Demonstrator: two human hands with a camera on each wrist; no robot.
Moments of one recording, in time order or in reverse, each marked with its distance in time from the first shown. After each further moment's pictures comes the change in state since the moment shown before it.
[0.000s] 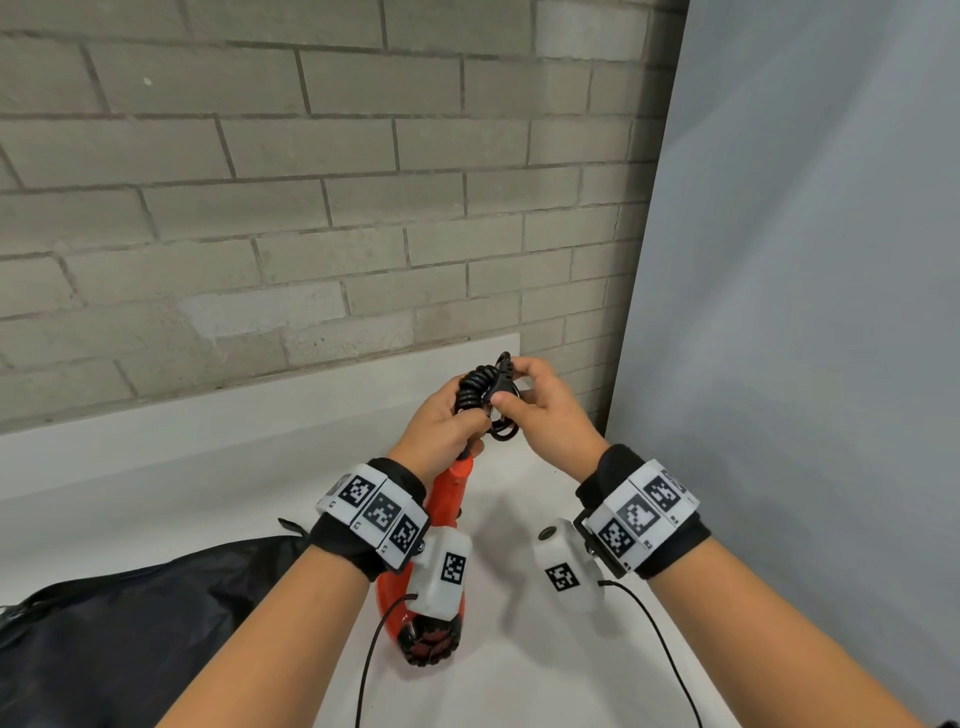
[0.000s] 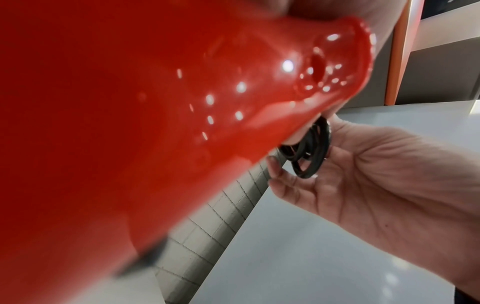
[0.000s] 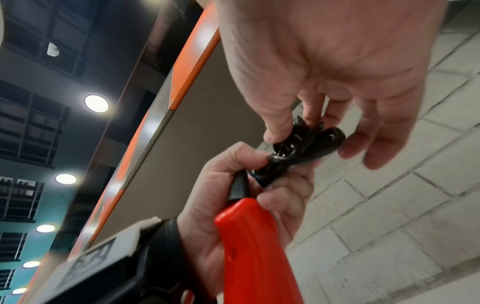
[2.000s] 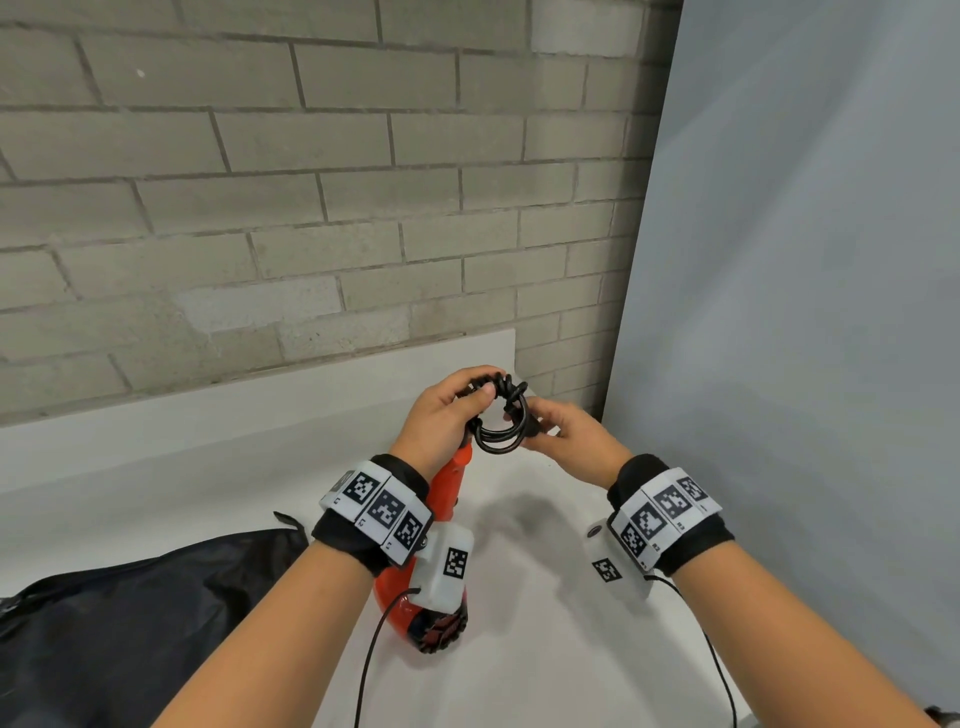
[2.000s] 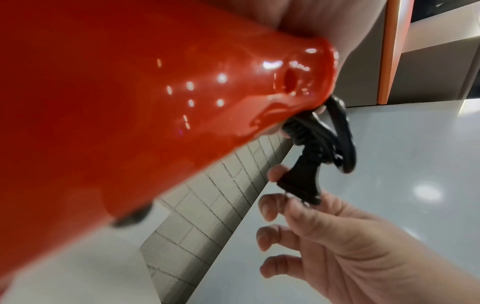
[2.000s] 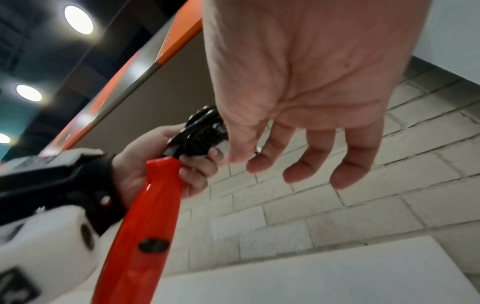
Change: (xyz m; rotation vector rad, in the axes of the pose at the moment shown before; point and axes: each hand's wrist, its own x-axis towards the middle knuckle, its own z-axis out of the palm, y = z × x) left_hand -0.005 0.005 0.011 0.046 0.077 0.138; right_hand -0.012 0.038 -0.037 -0.308 -0.255 -0.030
